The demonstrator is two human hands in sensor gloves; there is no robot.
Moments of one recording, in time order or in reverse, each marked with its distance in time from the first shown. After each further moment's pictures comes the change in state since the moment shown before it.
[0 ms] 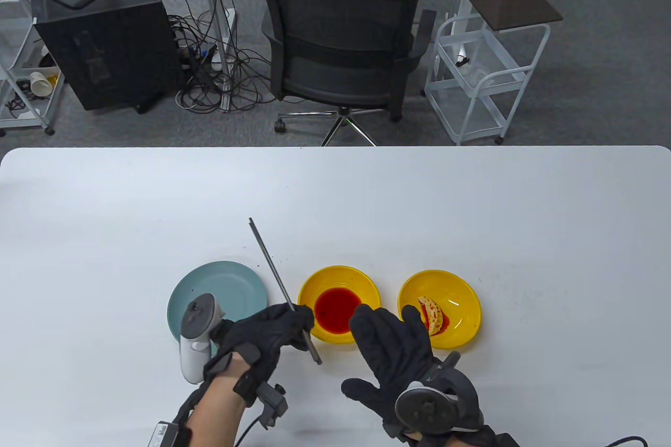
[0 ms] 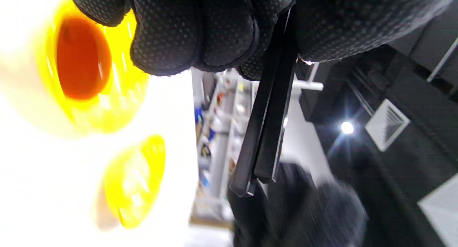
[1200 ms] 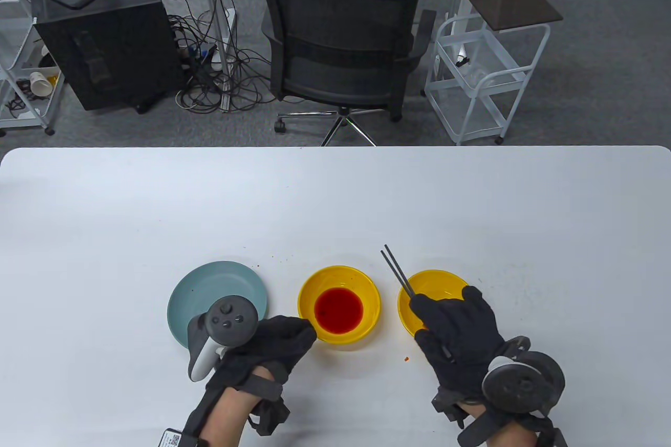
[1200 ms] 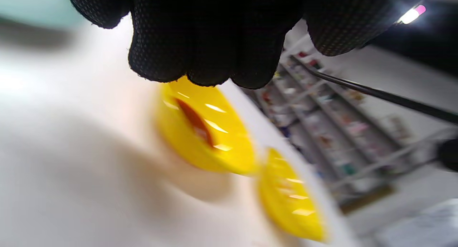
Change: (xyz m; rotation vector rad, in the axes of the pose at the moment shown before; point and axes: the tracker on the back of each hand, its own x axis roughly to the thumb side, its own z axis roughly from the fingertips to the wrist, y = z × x) left_hand 0.010 -0.048 0.001 -0.066 -0.006 -0.557; right_hand -0.040 -0.058 0.012 -0.280 0.039 -0.076
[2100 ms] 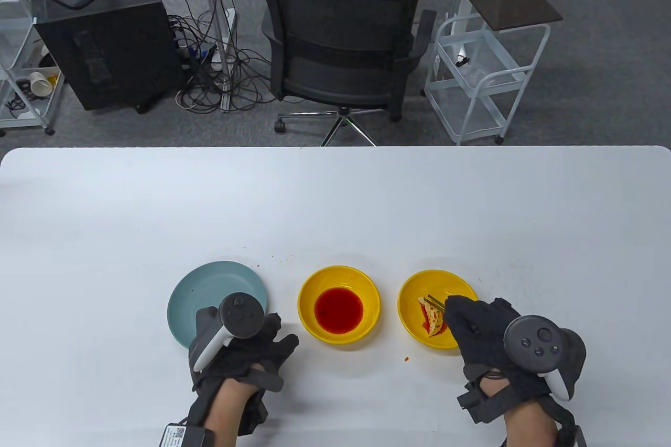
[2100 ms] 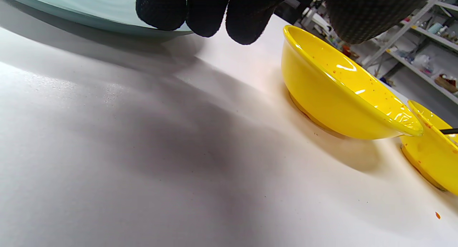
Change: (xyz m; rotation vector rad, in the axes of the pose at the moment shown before) left_hand -0.045 0.010 -0.010 -0.051 0.375 -0.406; right_hand -0.064 -0.021 0.002 0.168 0.477 0.022
